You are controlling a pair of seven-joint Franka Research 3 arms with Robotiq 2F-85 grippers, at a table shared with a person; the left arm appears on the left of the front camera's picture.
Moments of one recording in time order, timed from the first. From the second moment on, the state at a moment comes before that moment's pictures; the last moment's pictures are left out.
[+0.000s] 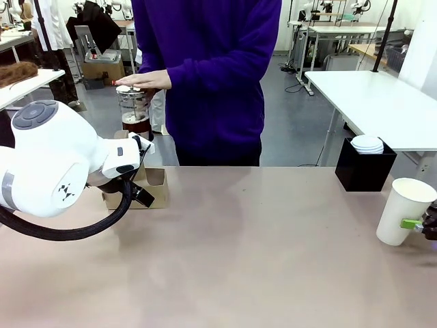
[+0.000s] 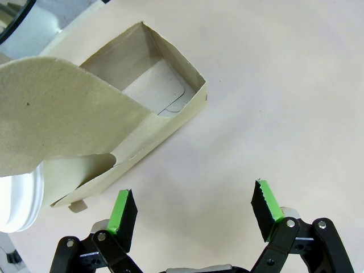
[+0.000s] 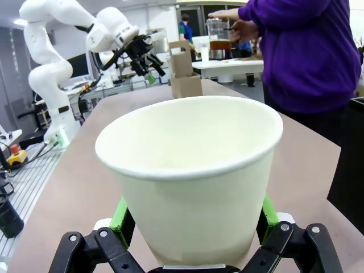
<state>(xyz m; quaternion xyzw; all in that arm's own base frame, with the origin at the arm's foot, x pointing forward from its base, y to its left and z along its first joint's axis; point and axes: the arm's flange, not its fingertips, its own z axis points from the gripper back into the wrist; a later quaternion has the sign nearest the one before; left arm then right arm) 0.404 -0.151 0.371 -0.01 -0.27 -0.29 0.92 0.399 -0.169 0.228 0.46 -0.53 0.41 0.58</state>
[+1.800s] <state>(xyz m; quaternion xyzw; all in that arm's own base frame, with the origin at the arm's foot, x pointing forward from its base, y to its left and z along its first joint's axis) 0.404 -0.151 0.370 -0.01 -0.27 -0.29 0.92 0.449 -0.014 0.328 0.42 -0.58 0.31 0.63</state>
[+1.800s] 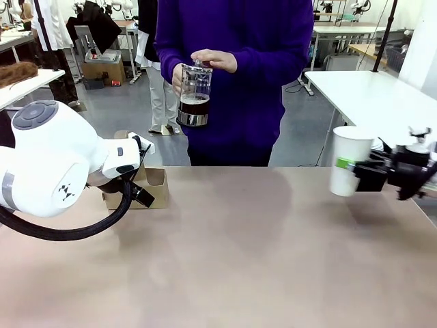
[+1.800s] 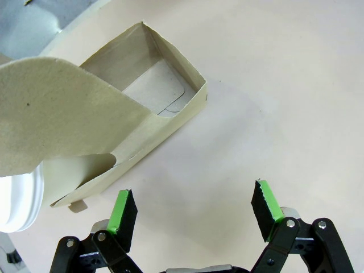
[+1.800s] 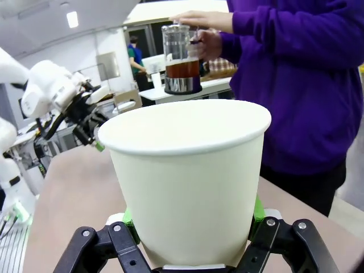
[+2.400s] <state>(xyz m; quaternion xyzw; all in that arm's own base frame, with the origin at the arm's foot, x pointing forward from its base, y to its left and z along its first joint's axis) 0.404 -0.151 0.370 -0.01 -0.27 -0.29 0.92 0.512 0.108 0.312 0.42 -0.58 0.28 0.64</state>
